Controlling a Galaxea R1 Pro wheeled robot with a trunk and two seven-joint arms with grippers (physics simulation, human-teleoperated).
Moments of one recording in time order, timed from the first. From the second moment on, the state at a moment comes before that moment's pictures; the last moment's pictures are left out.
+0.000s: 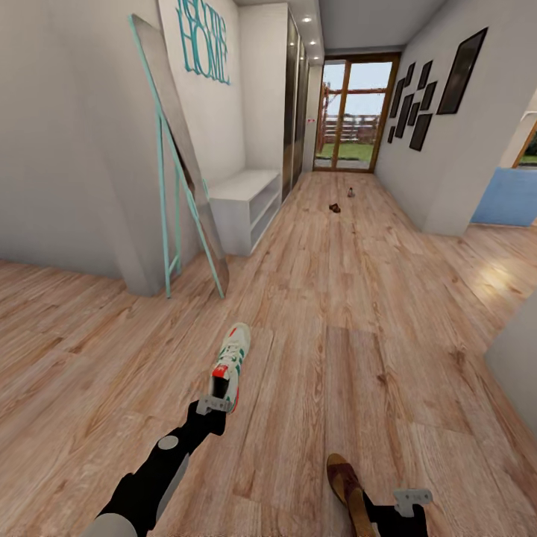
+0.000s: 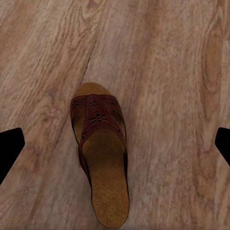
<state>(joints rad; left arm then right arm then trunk) -0.49 -0.05 -0.09 -0.70 -0.08 0.00 -0.20 -0.24 -0.07 -0.21 -0.50 0.11 -0.27 0.17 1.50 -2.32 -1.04</state>
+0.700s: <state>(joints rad) -0.48 -0.05 -0.09 -0.71 -0.08 0.00 -0.20 -0.24 -0.07 -0.21 -0.50 0.10 -0.27 0.17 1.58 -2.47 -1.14</state>
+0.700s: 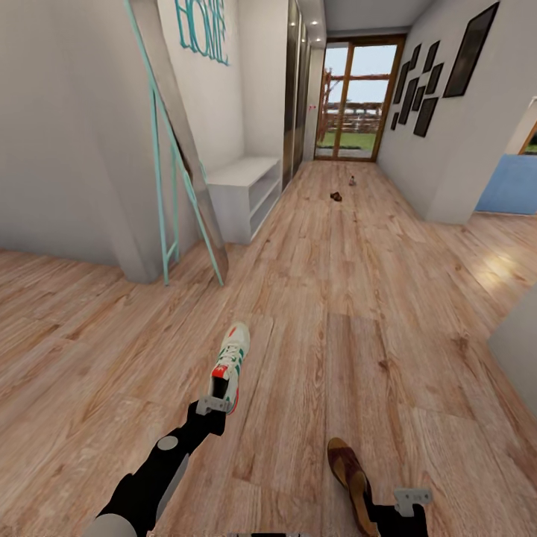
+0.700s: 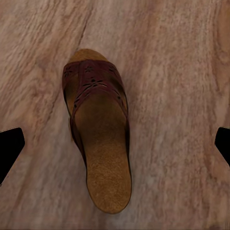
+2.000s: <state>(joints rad) -0.49 -0.05 -0.09 -0.71 -0.08 0.00 -0.20 -0.39 -0.07 -0.20 -0.56 0.11 -0.15 0.09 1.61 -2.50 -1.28</state>
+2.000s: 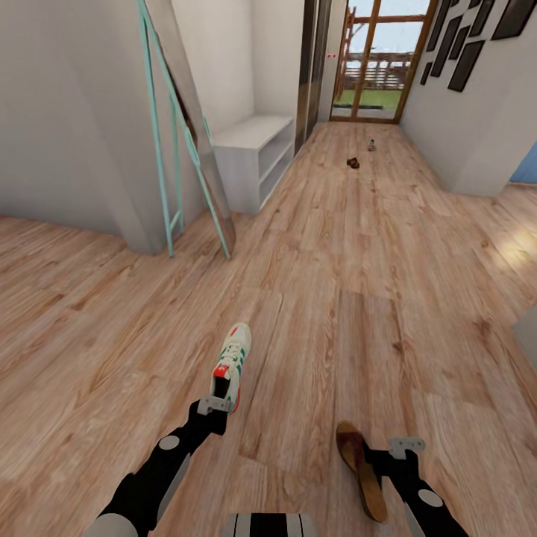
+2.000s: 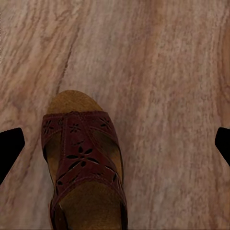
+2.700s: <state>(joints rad) -0.49 -0.06 -0.09 -0.75 -0.07 -0.01 -0.20 -0.38 -0.07 -0.20 -0.50 0.11 -0.16 0.09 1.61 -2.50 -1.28</state>
